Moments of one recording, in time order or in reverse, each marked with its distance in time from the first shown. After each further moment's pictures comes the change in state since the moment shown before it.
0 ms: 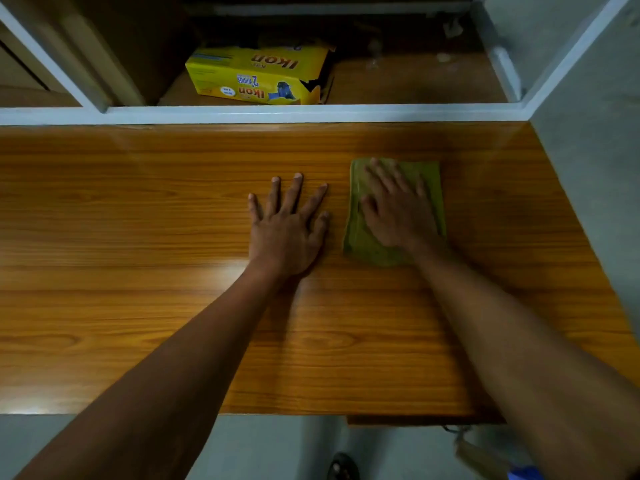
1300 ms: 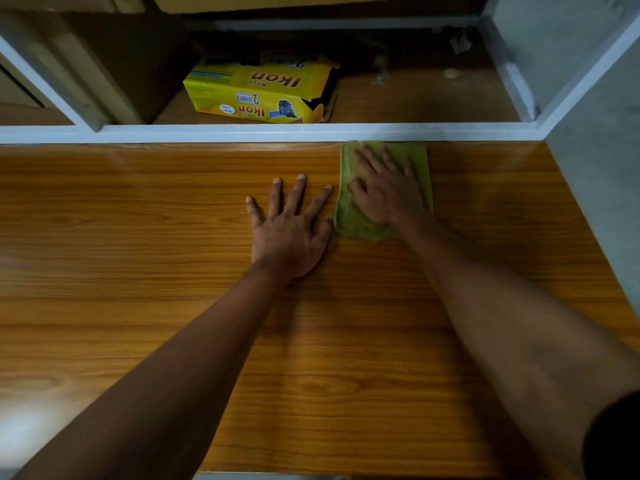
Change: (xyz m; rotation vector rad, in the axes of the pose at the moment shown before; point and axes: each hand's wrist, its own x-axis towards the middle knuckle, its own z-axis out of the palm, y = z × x) left_hand 0.051 -0.002 -0.003 0.001 -0.020 -0.018; right_hand 0.096 -0.007 -0.011 0.006 -0.036 -0.019
